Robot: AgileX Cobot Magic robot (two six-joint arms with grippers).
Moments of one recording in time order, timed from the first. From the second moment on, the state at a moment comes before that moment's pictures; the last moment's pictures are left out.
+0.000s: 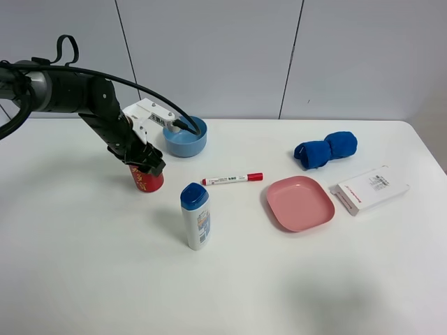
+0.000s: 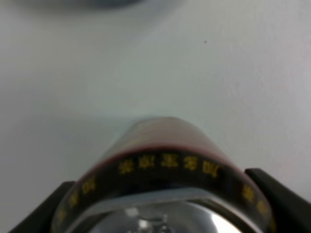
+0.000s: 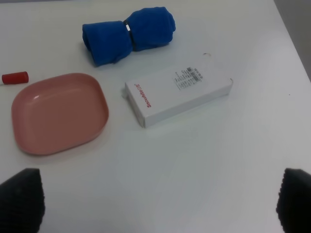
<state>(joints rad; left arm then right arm) -0.33 1.99 -1.27 -0.11 0.55 0.38 0.09 0.00 -0.49 -0.09 1.06 0.08</state>
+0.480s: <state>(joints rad) -0.51 1.81 -1.55 -0.11 0.98 0.34 0.09 0.00 -0.49 -0.09 1.06 0.08</state>
